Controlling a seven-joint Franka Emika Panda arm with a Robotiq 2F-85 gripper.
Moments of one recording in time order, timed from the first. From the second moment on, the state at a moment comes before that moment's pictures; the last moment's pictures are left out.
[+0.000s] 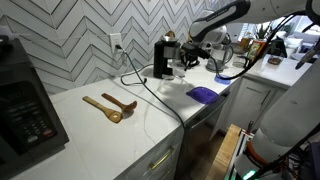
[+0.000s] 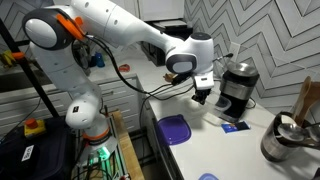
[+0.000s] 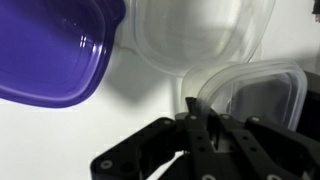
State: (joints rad) arm -0.26 -0.16 -0.15 -2.25 0.12 2.32 0.83
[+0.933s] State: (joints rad) arm -0.21 -0.25 -0.02 -2.42 0.12 2.47 1.08
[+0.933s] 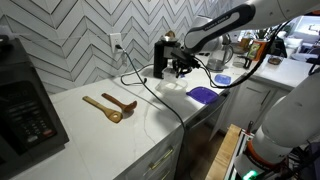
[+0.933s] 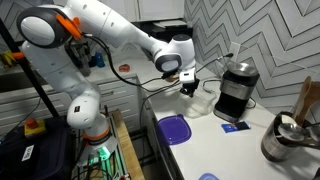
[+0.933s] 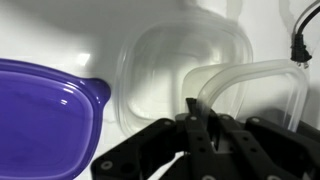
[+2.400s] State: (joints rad) arm -0.20 -0.31 0.06 -2.50 0.07 2.54 1.36
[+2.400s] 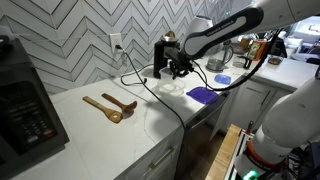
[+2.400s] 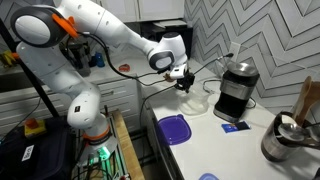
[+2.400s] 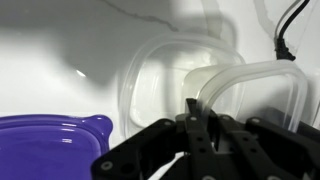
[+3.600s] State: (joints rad) arm -0.20 -0.32 0.02 -2.55 0.10 2.54 1.43
